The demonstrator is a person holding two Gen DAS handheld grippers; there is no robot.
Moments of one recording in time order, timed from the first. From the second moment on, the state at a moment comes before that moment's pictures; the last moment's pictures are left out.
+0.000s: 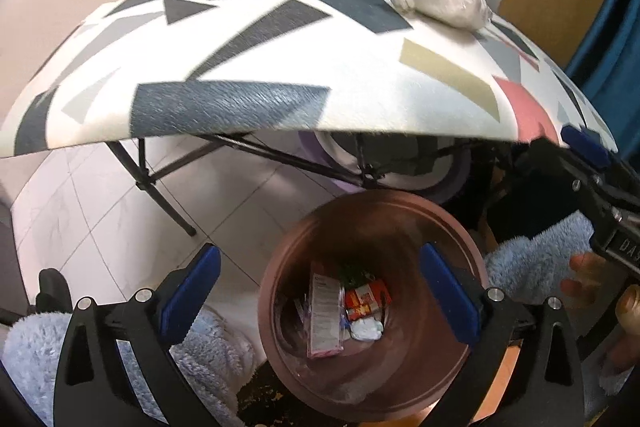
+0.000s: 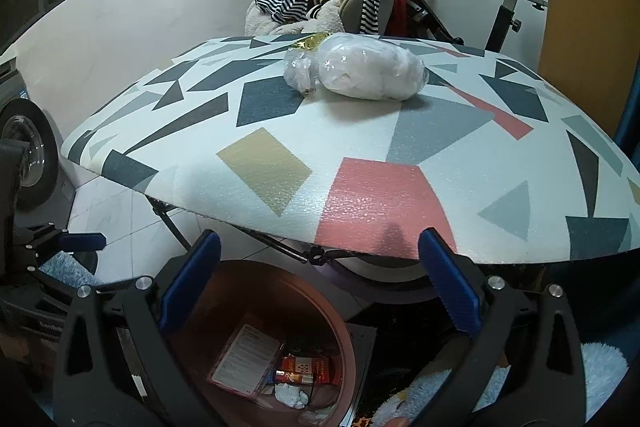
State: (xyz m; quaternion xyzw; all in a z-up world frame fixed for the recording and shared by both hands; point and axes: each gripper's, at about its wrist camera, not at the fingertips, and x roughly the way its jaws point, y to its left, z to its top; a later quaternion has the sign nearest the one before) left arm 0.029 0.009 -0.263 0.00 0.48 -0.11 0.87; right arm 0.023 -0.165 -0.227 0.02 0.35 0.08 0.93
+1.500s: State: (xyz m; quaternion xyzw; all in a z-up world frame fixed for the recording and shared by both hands) left arm 0.143 0.013 -0.164 -0.04 0.35 -0.15 0.92; right arm 0.213 -0.196 -0.180 -0.01 0.39 0.09 0.92
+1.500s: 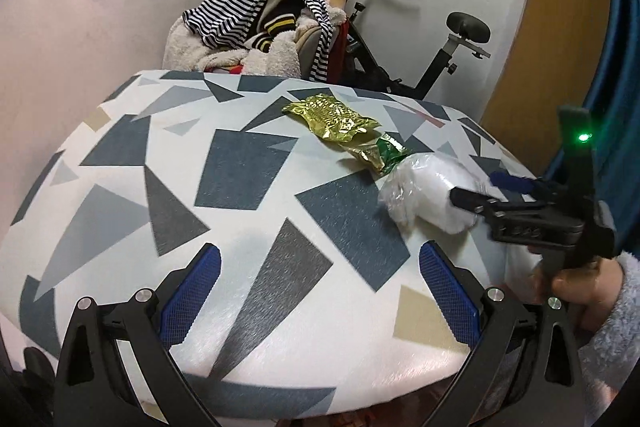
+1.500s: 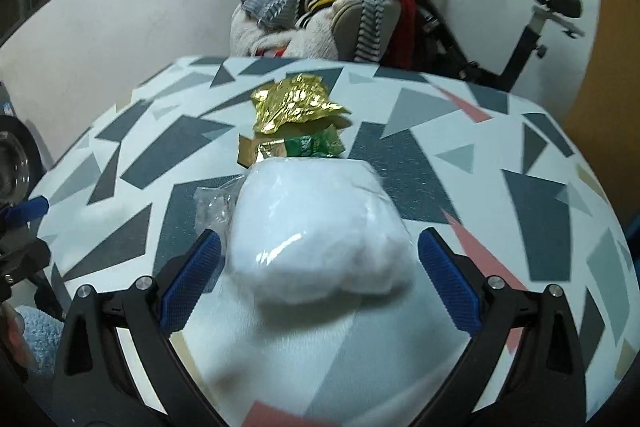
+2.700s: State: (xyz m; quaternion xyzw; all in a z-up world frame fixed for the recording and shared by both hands) left arm 0.206 -0.069 -0.195 -0.15 0.44 -0.26 0.84; right arm 0.208 -0.226 -0.195 0.13 0.40 0.13 0.90
